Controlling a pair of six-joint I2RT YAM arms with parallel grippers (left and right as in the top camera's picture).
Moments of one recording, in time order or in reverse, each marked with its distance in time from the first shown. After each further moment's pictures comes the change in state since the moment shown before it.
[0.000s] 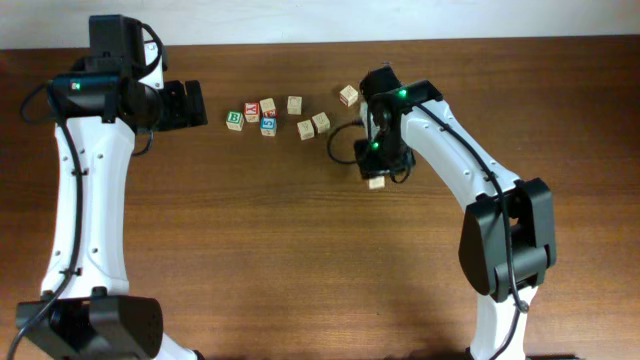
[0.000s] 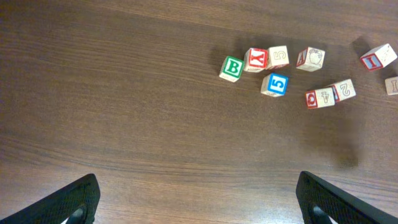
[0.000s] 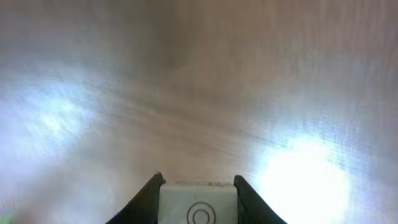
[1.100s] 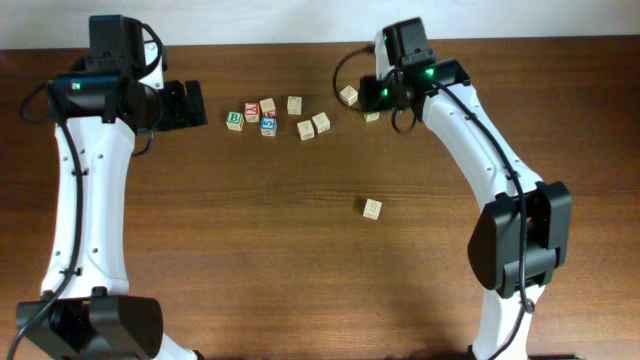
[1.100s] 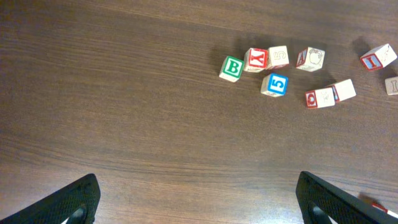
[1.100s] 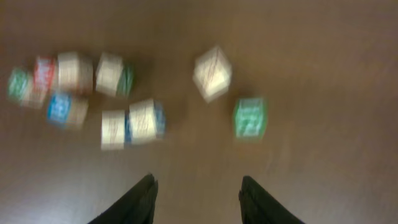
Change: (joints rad) left arm 0.000 0.000 0.000 0.000 0.000 0.000; right arm -0.077 0.000 0.131 0.466 0.043 -0.008
